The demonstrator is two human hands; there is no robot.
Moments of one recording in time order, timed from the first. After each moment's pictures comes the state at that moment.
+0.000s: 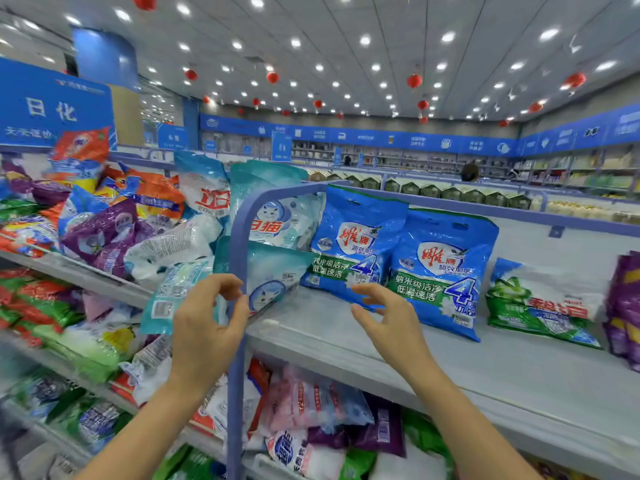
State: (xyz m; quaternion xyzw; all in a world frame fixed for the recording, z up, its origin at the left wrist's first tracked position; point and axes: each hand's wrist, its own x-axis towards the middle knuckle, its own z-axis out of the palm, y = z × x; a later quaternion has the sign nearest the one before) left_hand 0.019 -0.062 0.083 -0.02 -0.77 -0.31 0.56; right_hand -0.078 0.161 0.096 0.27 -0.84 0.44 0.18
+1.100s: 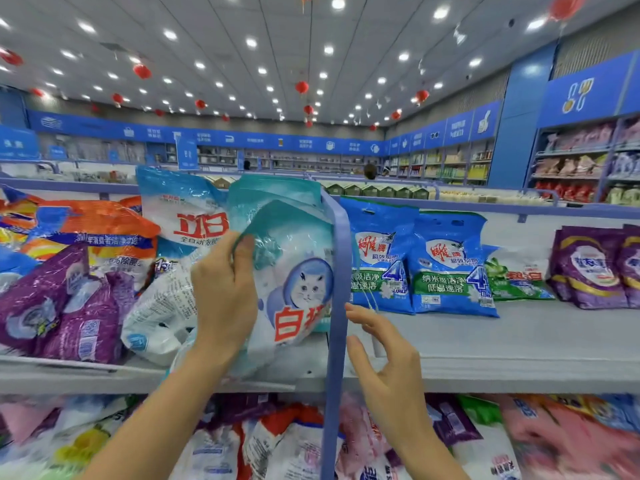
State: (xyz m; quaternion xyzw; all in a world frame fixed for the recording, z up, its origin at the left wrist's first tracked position) left_hand -0.056 -0.234 0.148 -0.16 -0.69 -0.49 0.52; right_hand -0.008 -0.056 0.075 0.19 -0.76 0.50 0.37
